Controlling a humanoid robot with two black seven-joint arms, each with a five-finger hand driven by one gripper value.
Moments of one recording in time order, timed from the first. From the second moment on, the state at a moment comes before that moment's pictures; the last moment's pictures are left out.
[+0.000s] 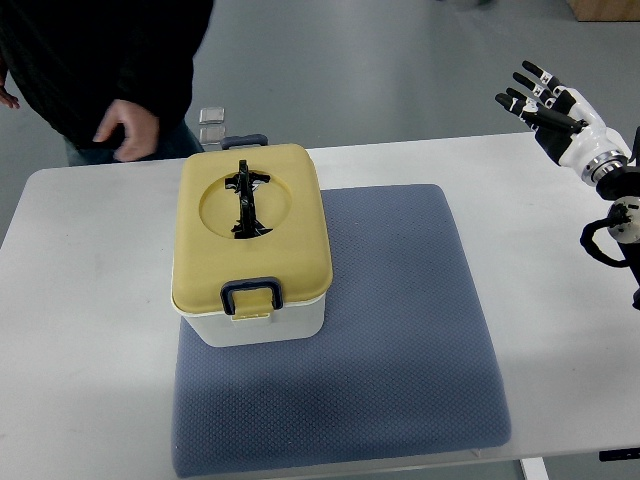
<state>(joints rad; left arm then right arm) 0.01 0.00 -0.04 -0.16 0.03 0.03 0.06 0.65 -0.31 1.21 0.73 -0.59 0.23 0.14</state>
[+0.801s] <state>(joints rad) 0.01 0.00 -0.04 -0.16 0.02 0.03 0.04 0.68 -0.32 1.21 0.73 -0.58 0.23 0.14</state>
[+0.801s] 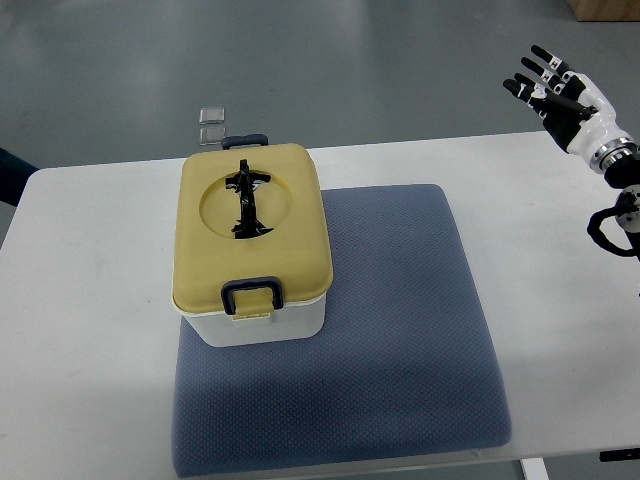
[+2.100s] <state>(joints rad) 0.01 0.00 -0.04 -0.16 0.02 0.03 0.04 0.80 -0.52 0.85 0.74 -0.59 0.23 0.32</state>
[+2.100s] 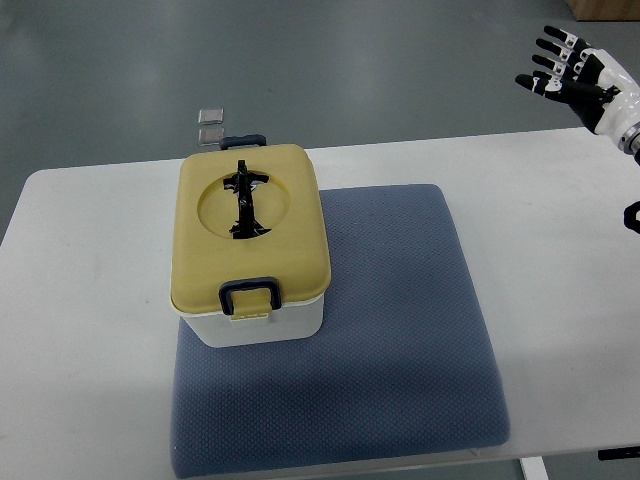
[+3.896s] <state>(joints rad) 0.01 0.00 -0.04 -0.16 0.02 0.03 0.04 1.88 -0.21 -0.36 1.07 -1.28 0.14 0.61</state>
